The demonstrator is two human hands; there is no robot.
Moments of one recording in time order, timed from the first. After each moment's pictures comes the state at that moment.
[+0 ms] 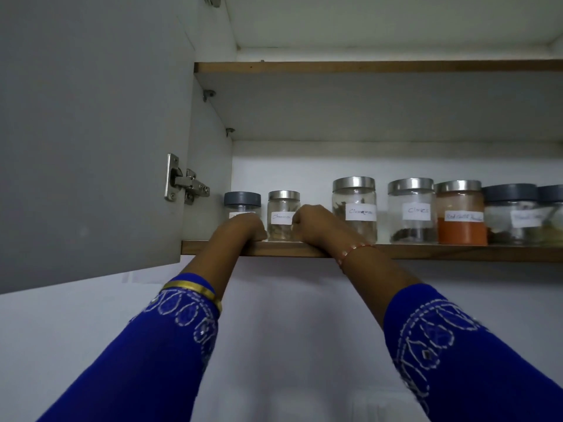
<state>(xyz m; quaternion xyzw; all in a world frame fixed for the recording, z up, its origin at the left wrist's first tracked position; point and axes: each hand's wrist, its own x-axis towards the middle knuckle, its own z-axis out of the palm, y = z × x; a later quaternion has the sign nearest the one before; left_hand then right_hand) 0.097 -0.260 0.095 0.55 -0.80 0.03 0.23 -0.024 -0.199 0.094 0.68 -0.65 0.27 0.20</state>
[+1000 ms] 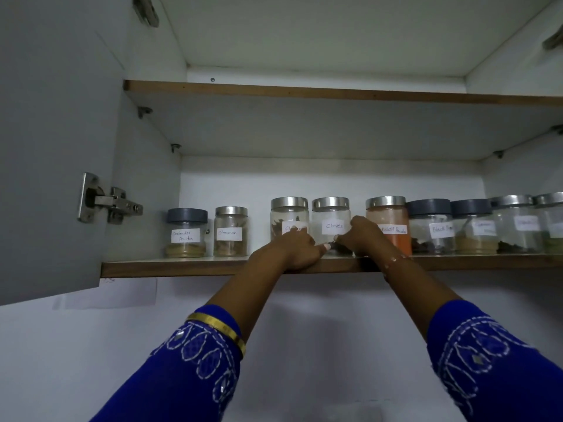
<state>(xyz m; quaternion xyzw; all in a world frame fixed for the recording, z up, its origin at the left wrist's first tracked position) -0.038 -0.172 0.085 0.35 -0.91 0.02 0.22 -0.173 -0.139 0.094 0.50 -0.74 0.44 0.10</state>
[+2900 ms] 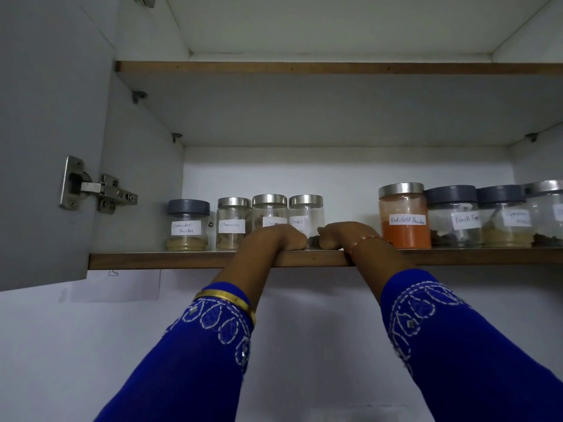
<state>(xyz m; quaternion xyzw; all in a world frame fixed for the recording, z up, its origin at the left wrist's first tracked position) -0.052 -0.247 0.098 0.46 -0.87 -0.01 0.18 -0.214 -0.286 0.109 0.55 -0.83 0.10 0.05</state>
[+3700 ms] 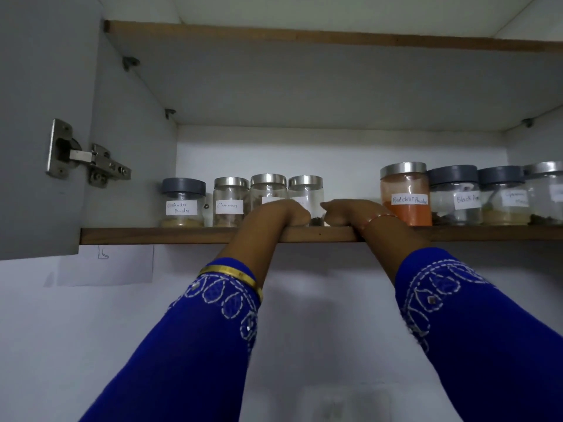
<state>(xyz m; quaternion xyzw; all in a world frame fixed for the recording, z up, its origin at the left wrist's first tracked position) -0.047 -0.223 0.096 0.44 -0.87 -0.01 0.23 -0.201 -0.243 0.104 0.57 -0.80 0.16 0.11</state>
